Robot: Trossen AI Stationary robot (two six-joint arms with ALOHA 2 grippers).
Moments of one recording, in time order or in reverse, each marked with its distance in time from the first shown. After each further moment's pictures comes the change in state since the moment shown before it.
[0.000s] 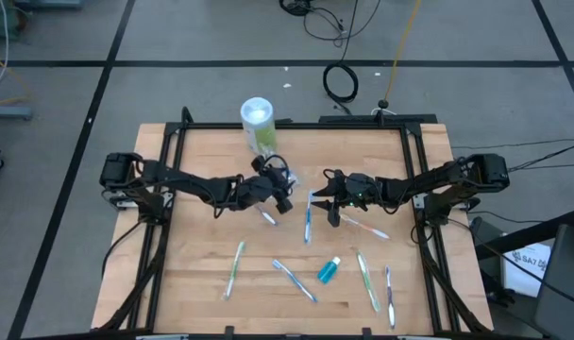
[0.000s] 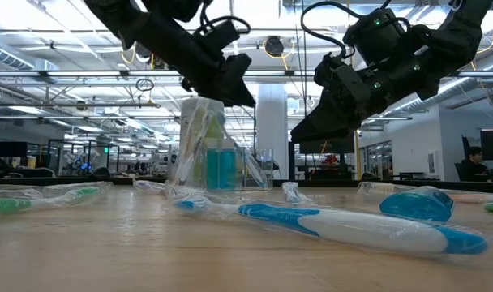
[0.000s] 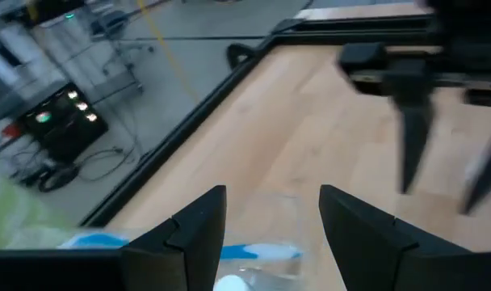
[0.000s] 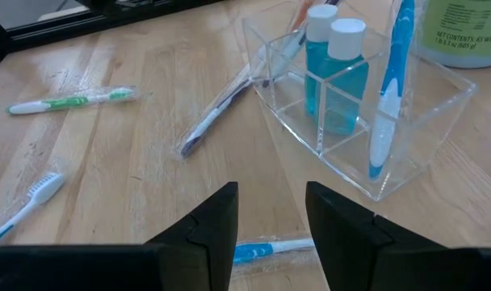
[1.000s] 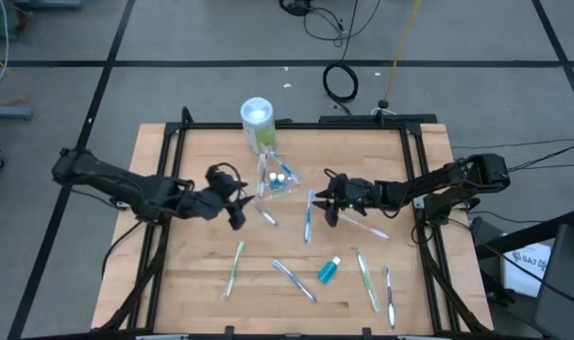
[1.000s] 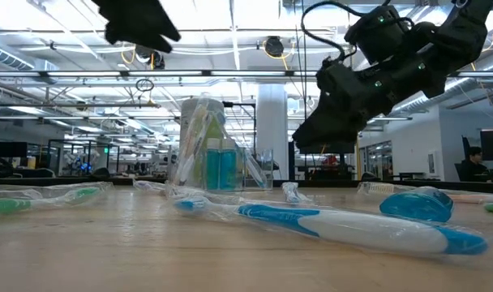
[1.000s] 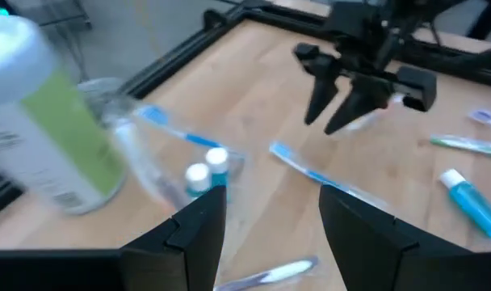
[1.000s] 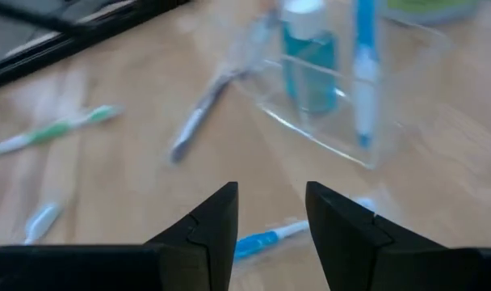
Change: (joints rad) left arm -0.263 -0.514 0.000 -0.723 -0.046 -0.484; right arm 0.049 0.000 0.000 -0.040 0.117 0.207
